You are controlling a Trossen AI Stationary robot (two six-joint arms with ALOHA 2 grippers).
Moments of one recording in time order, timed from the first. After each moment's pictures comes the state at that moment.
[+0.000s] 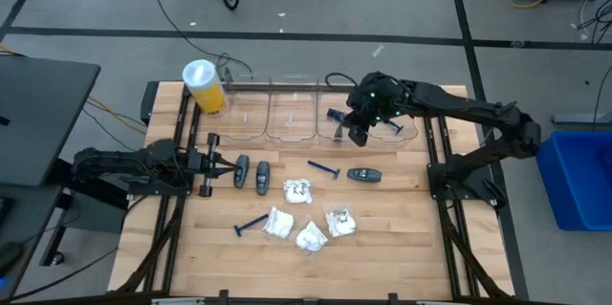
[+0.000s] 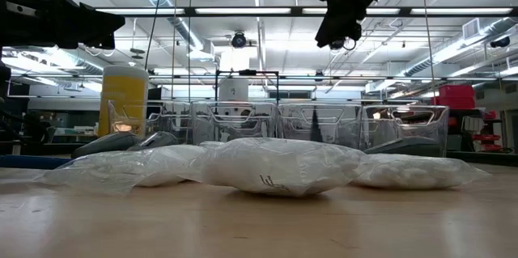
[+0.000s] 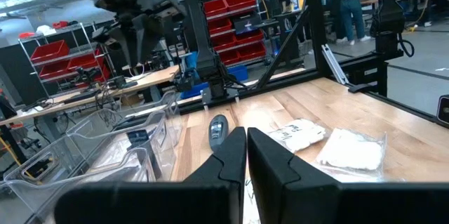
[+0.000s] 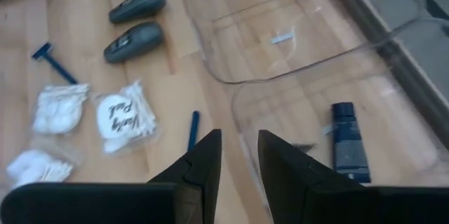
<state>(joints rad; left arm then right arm) -0.03 0.00 0.01 0.07 0.04 0.23 -0.32 1.38 1.27 -0.74 -0.11 0.09</state>
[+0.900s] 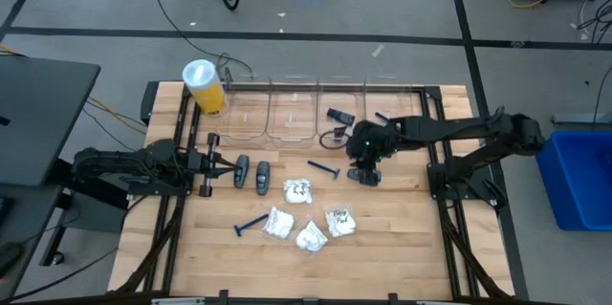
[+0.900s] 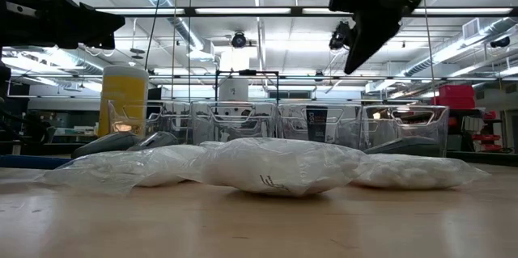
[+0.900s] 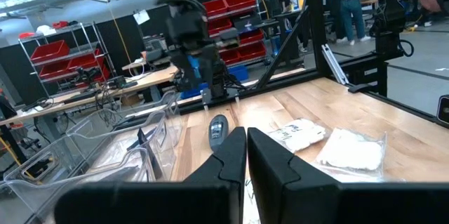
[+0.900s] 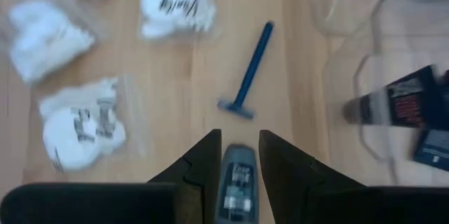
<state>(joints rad) -0.03 0.00 0.01 0.07 0.04 0.23 -0.05 1.37 1.05 -0.74 -0.04 -0.02</state>
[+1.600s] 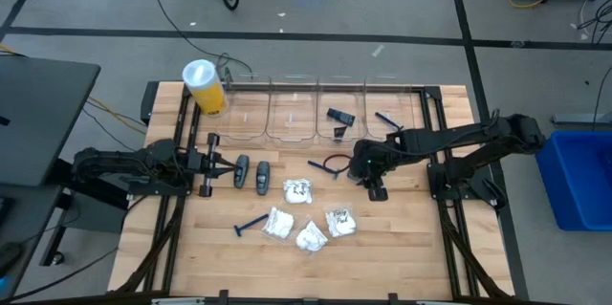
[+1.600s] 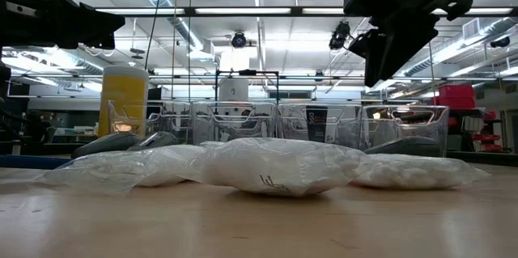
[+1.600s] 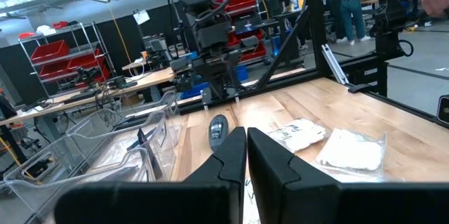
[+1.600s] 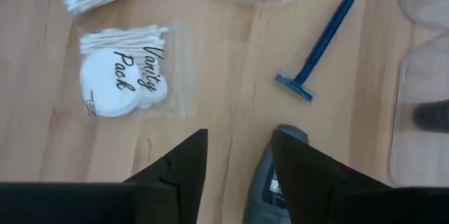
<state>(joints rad) -0.03 0.00 0.01 0.07 0.04 0.23 0.05 1.37 0.97 -0.73 -0.08 -0.10</state>
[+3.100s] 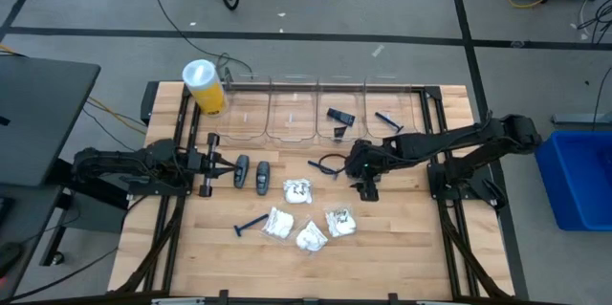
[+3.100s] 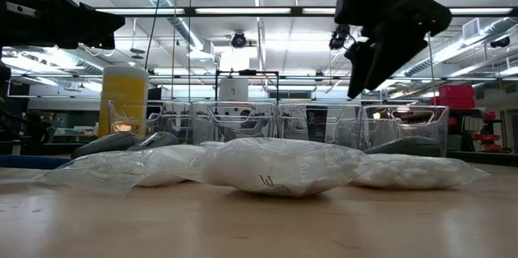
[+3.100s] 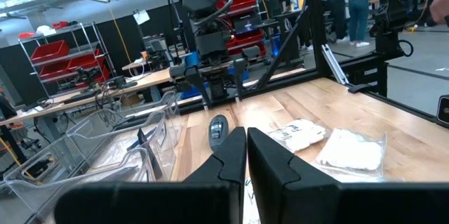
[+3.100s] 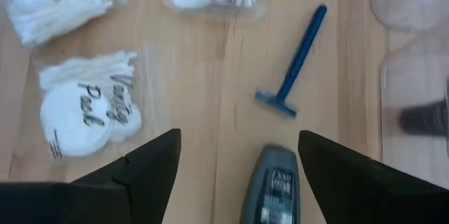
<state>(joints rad) -0.03 0.00 0.01 0.07 0.04 0.23 0.07 1.41 0.94 -0.59 0.01 -0.01</state>
